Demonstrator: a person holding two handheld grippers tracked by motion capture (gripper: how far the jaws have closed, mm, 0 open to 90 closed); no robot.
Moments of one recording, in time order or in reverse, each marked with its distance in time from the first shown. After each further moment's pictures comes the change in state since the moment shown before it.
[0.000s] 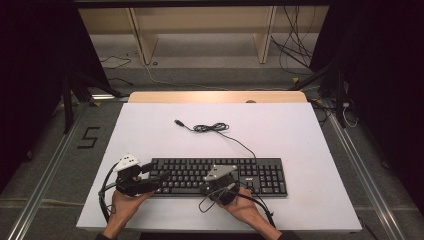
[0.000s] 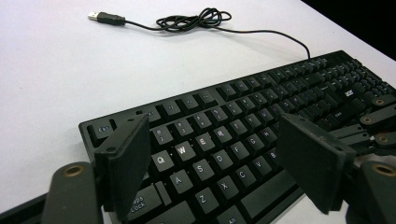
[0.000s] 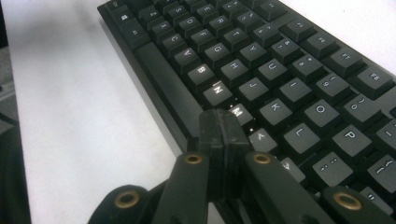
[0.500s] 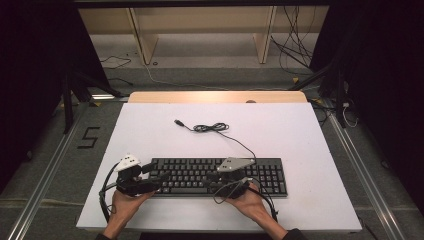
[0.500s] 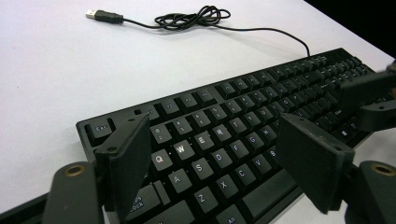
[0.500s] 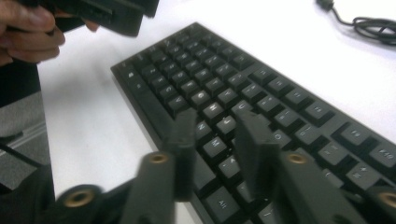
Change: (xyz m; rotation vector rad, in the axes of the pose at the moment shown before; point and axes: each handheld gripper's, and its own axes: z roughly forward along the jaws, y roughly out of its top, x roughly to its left) left arm 0.000 0.000 0.001 0.007 -0.004 0.004; right arm -0.015 0.005 -0.031 -0.163 0.023 0.074
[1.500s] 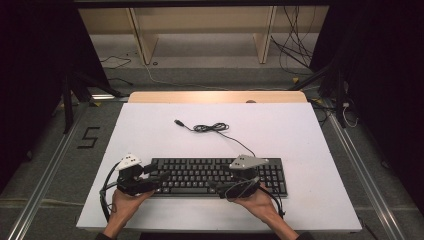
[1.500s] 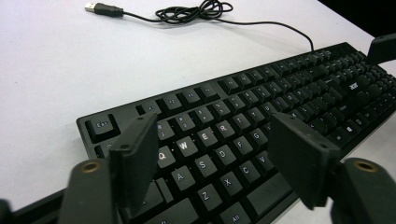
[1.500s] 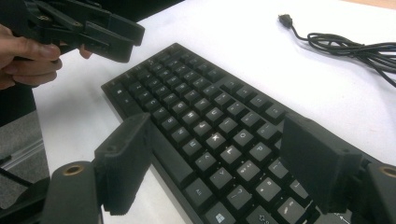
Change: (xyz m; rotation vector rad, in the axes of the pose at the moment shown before) left arm 0.002 0.000 0.003 0.027 0.000 0.003; right arm -0.008 -0.001 -0.027 -0.061 -0.052 0.040
